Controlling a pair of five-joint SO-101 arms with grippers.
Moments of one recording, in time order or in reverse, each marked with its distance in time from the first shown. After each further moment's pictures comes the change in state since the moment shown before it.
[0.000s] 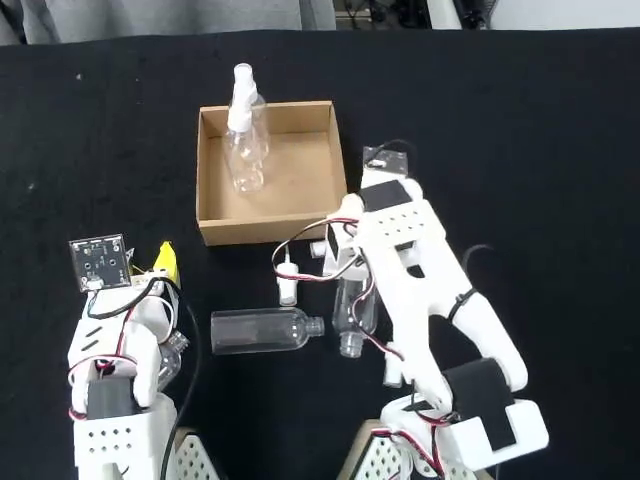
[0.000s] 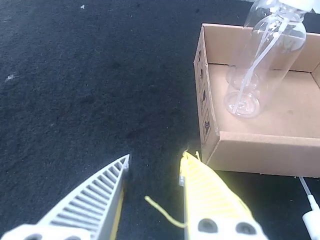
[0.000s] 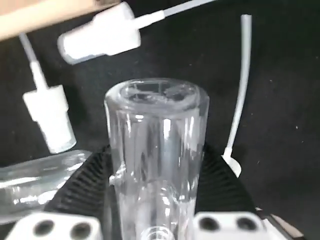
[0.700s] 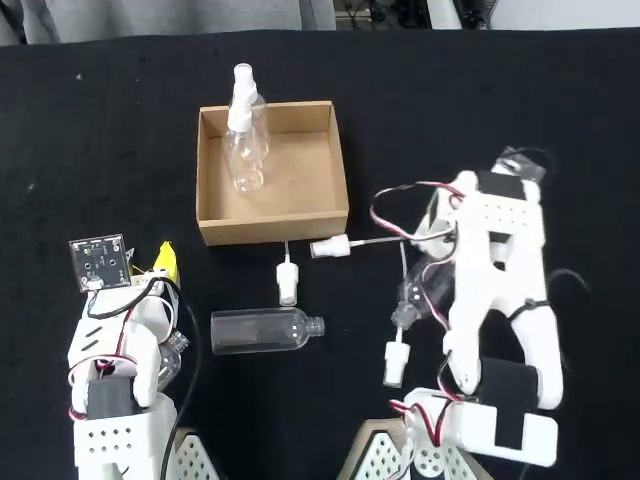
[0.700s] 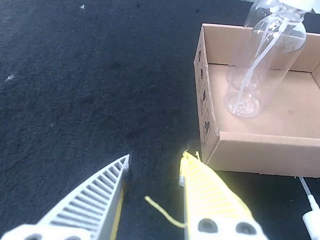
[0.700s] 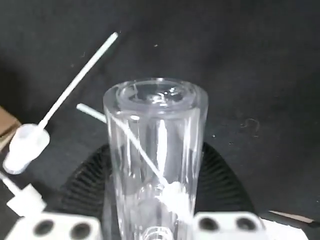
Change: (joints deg) left arm 0.0 0.0 0.0 0.0 0.0; right arm 27.0 0.0 -2.5 0.1 -1.9
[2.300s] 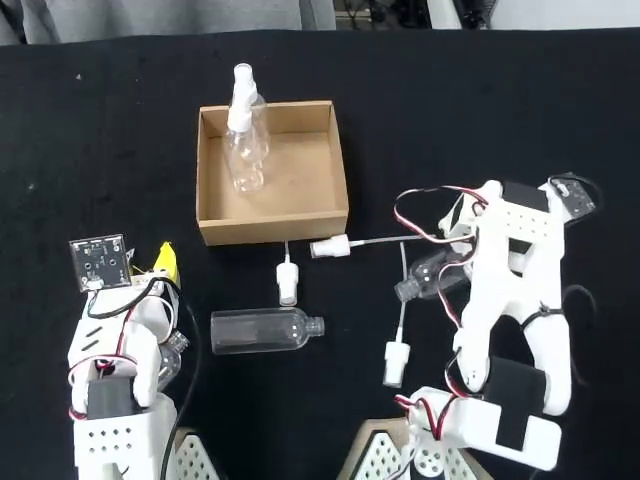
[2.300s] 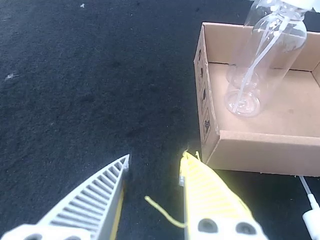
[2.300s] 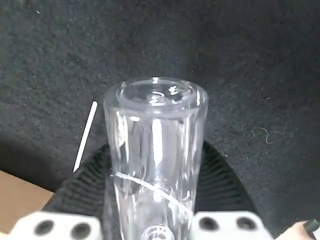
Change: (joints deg) left arm 0.0 0.0 0.0 0.2 0.0; right arm 5.4 0.1 3.1 -9.0 -17.1
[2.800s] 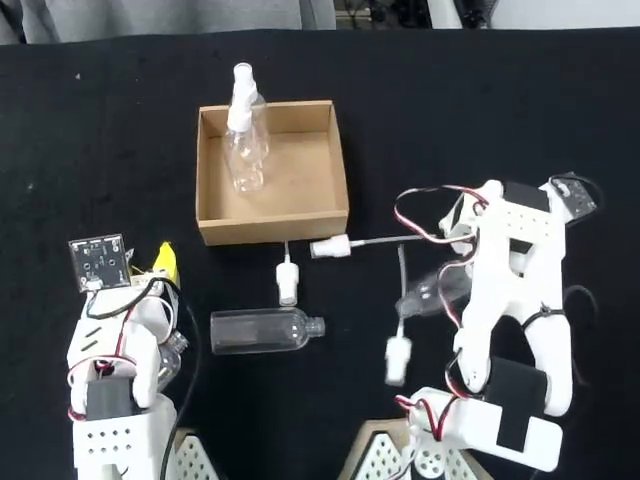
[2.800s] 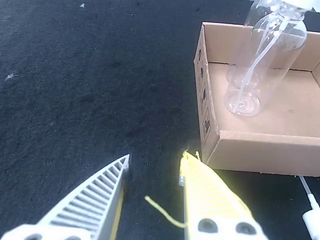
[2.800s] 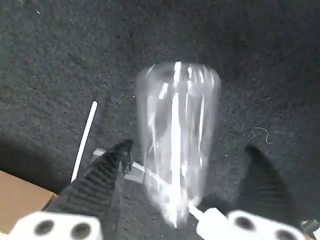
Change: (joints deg) left arm 0.0 0.0 0.0 0.0 0.0; right arm 0.0 0.0 0.0 0.0 0.0
